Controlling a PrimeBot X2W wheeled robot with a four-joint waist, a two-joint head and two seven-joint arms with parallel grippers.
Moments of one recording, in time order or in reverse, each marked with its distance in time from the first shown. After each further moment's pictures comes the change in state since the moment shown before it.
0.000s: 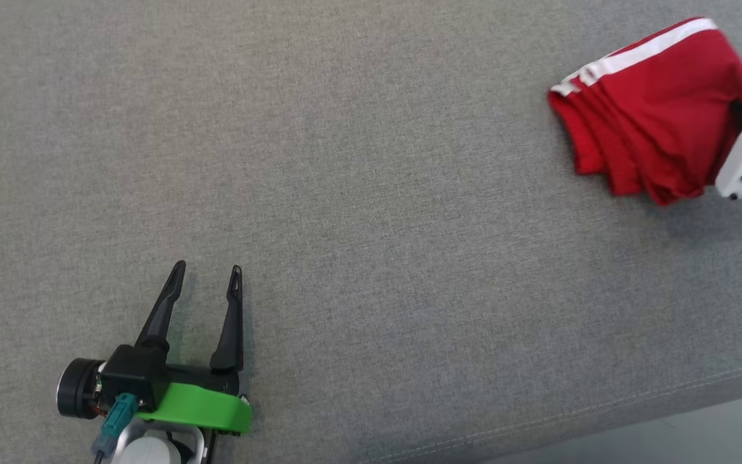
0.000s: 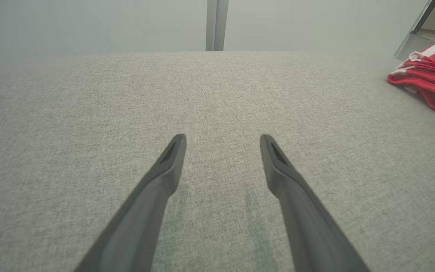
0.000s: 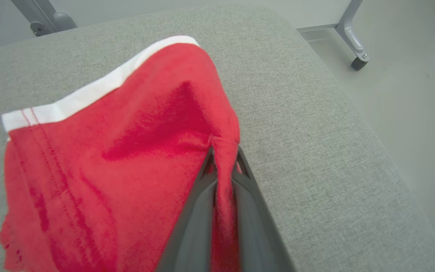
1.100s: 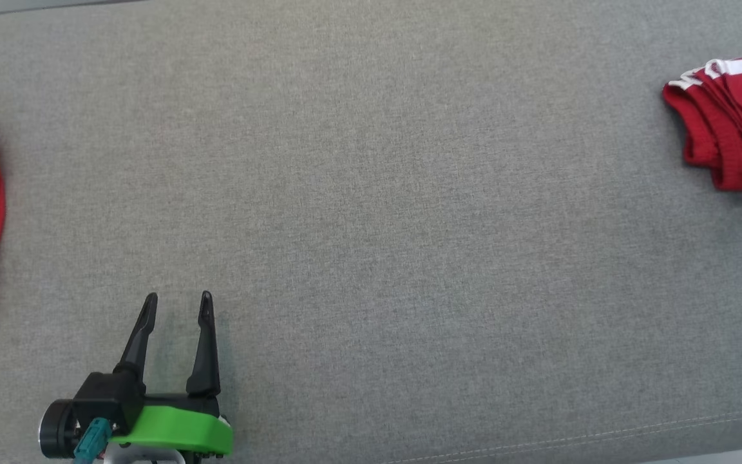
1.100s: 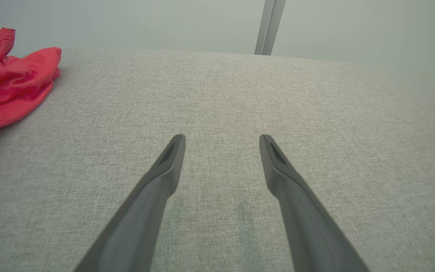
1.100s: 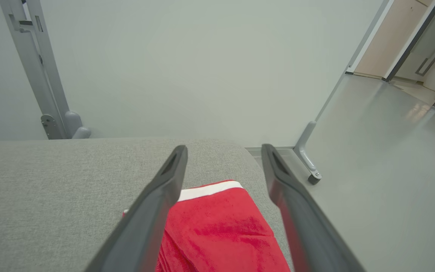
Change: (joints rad) left arm 0.053 -0.015 0.069 0.008 -0.049 0.014 0.000; right arm 0.042 -0.074 -0.183 -0.142 -0.226 0.001 -0.263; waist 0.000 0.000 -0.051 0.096
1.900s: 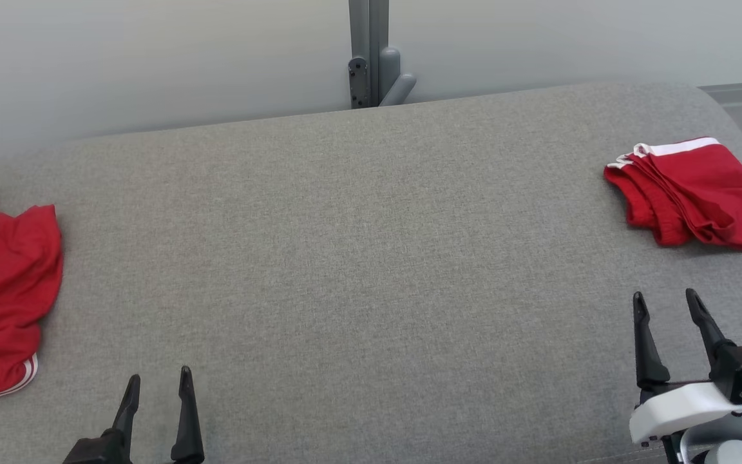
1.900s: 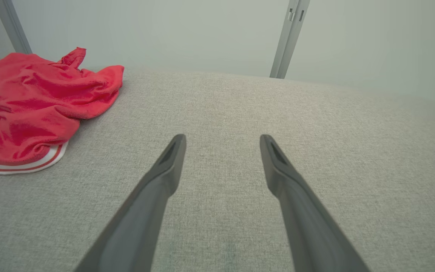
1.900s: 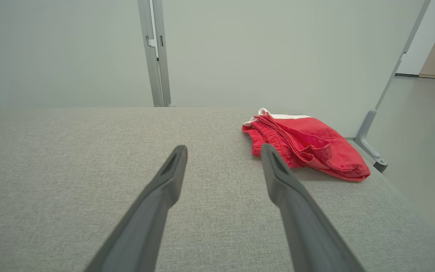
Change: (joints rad) left arm 0.138 -0.006 0.047 0.072 -0.044 0.035 0.000; right arm 0.741 0.348 0.091 -0.463 -0.054 0.000 -0.196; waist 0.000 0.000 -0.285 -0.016
